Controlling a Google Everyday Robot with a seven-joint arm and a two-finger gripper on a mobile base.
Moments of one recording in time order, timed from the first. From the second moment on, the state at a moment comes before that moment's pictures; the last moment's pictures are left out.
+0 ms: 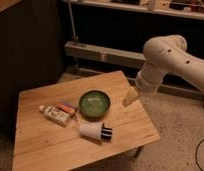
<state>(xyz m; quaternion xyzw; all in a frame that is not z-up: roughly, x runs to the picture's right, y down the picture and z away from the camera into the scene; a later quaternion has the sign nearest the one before) 0.163 0.062 0.608 -0.14 -0.30 -0.79 0.51</state>
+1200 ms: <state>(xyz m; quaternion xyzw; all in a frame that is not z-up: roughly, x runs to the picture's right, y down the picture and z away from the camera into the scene) -0.052 0.194 0.512 -0.07 -0.36 -0.88 0.29</state>
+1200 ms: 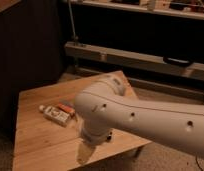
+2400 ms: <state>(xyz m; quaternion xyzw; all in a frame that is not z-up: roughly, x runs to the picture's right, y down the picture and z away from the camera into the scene) -0.202 0.033 0.620 -0.07 -0.29 -0.89 0.33</state>
